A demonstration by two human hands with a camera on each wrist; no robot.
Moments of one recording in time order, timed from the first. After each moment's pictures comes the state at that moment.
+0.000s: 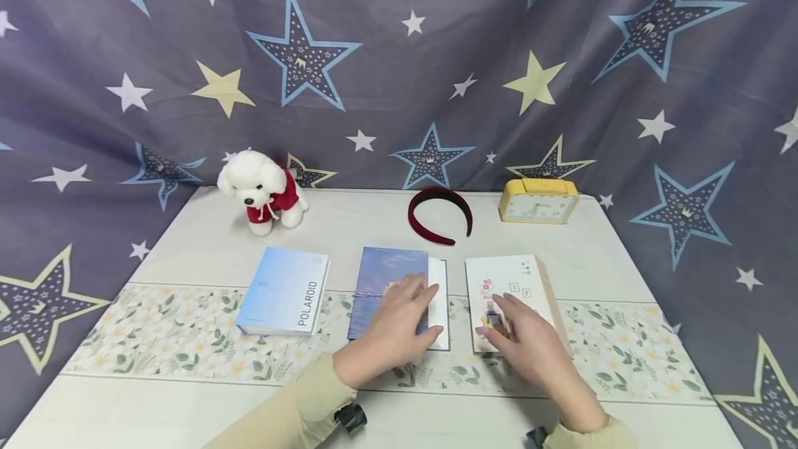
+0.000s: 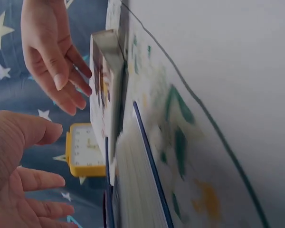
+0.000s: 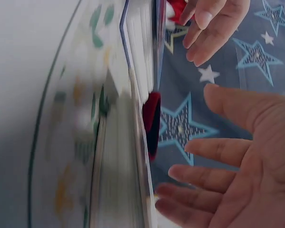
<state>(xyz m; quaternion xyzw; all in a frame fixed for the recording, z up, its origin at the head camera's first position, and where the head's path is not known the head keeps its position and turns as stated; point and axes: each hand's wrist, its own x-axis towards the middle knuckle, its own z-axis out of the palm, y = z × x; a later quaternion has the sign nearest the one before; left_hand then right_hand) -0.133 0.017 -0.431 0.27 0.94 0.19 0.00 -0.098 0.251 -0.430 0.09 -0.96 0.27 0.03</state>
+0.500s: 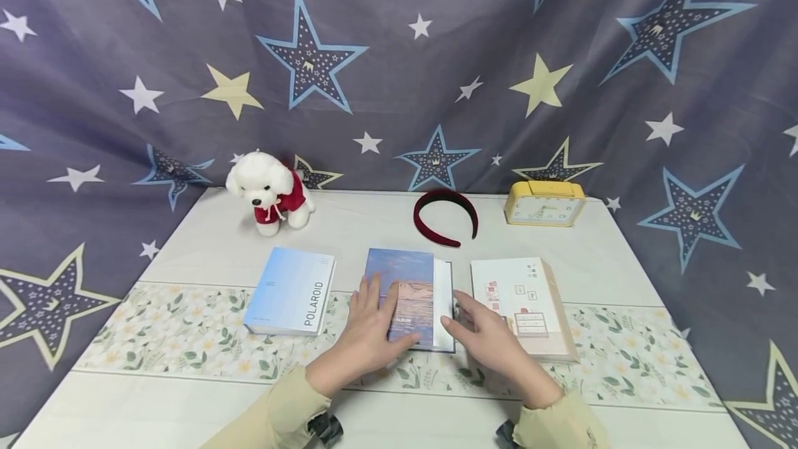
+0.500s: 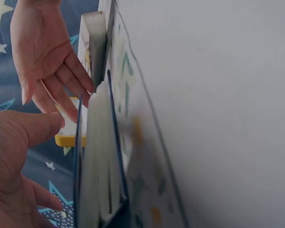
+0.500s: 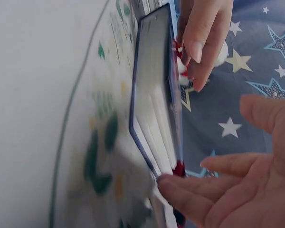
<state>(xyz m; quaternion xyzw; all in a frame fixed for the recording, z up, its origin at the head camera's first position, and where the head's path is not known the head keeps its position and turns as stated) -0.126 -0.028 -0.452 0.18 0.96 0.21 0.02 -0.118 0.199 -0.440 0.12 -0.88 0.45 -0.09</state>
